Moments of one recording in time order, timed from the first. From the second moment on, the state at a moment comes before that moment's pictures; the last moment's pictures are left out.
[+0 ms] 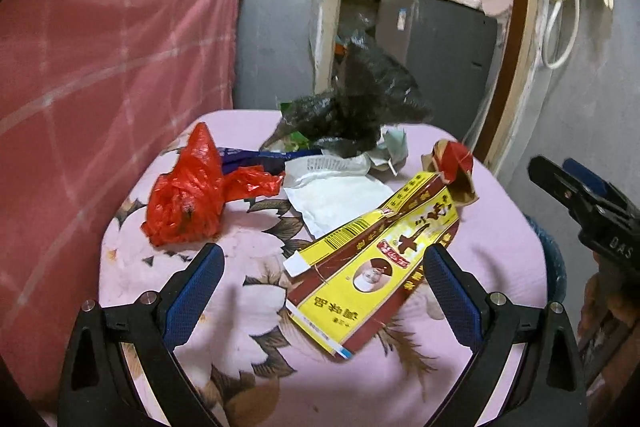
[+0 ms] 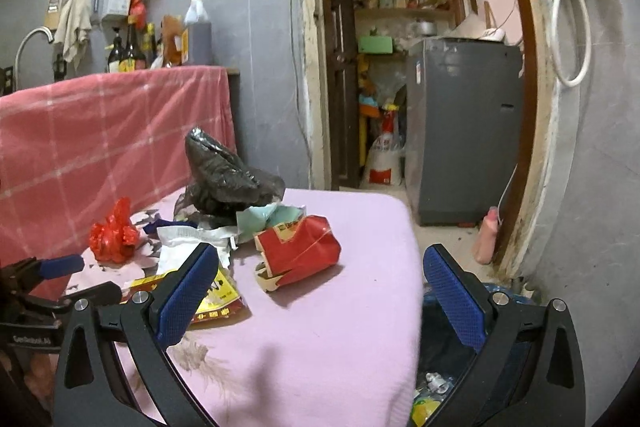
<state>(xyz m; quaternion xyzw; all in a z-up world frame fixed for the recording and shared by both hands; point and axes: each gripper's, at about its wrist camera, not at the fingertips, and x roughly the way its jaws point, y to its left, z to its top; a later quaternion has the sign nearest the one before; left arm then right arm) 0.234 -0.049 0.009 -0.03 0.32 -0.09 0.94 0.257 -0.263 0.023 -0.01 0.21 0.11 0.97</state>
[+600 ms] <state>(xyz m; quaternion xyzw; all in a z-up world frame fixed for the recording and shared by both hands) 0.281 -0.040 -0.017 -0.04 0.41 -0.19 0.89 0.311 -0.236 -0.010 -0.04 0.30 0.11 0.95</state>
